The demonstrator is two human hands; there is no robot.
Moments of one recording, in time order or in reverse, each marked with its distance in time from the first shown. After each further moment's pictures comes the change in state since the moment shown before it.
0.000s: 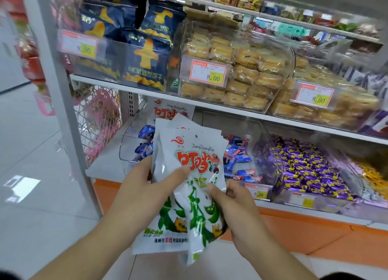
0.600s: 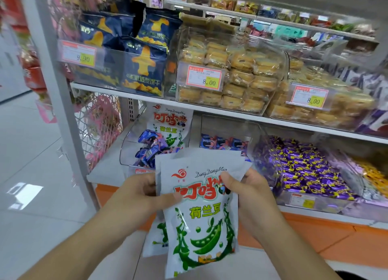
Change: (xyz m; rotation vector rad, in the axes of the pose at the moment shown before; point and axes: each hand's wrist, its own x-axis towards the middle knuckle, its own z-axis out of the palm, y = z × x) left_hand 0.012 -0.017 -0.020 0.009 -0.253 -0.070; right_hand 0.011 -0.029 -0.023 0.278 -0.083 -0.155
